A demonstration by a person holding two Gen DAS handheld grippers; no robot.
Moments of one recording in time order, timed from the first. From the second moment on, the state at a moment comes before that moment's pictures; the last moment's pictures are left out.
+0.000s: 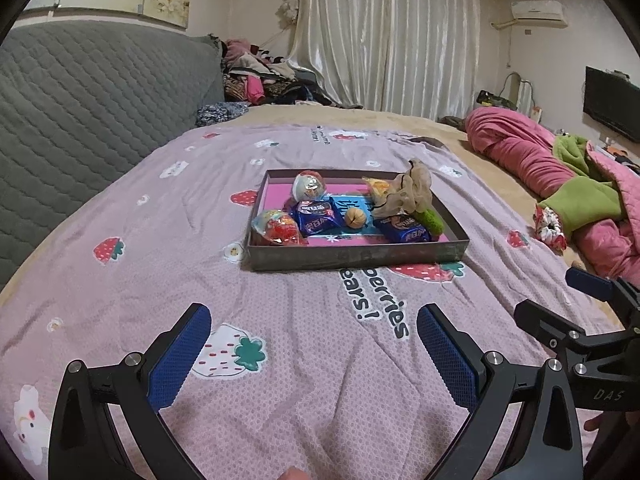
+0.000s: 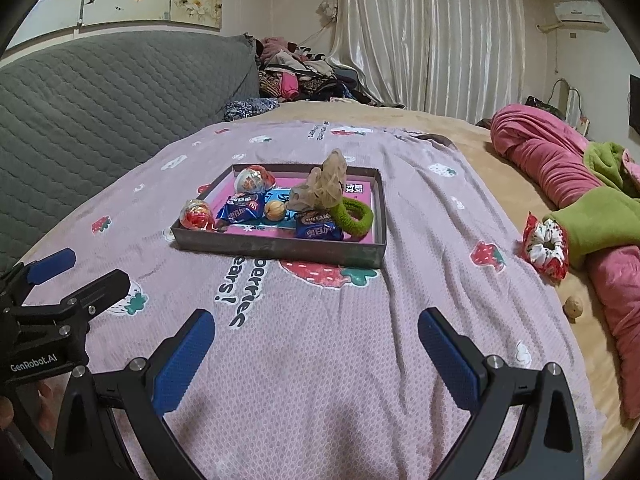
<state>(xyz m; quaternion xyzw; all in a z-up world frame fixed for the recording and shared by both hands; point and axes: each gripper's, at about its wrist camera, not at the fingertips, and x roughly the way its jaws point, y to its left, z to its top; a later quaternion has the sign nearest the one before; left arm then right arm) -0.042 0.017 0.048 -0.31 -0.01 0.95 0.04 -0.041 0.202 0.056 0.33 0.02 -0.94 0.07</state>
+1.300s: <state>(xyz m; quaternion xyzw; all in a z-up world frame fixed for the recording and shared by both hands) -0.044 0.013 0.010 -0.33 -0.02 0.94 0.03 -0.037 0.201 0.018 0.36 0.02 -0.93 0.06</state>
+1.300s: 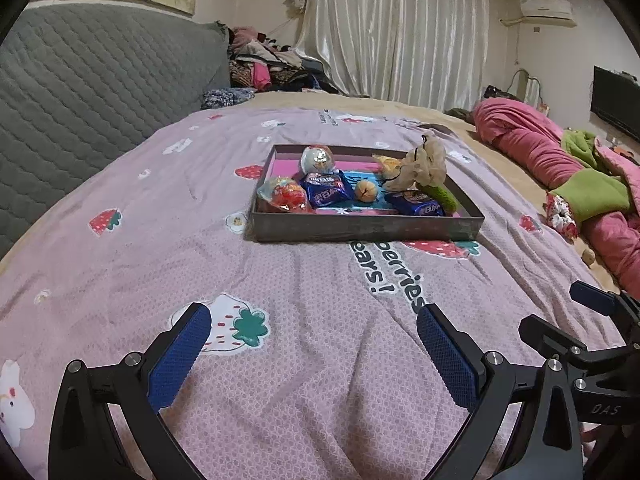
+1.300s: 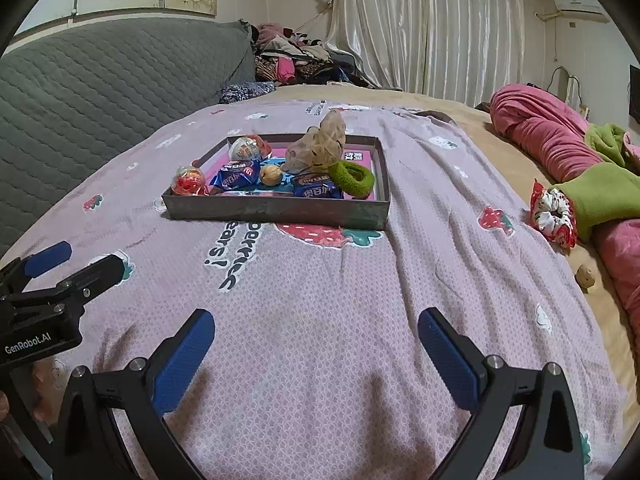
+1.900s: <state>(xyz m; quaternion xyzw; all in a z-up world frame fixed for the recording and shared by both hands) -0.043 0.013 0.010 -0.32 -0.02 0.95 0.03 -0.036 0.200 0.015 0.36 0.02 -0.93 0.06</state>
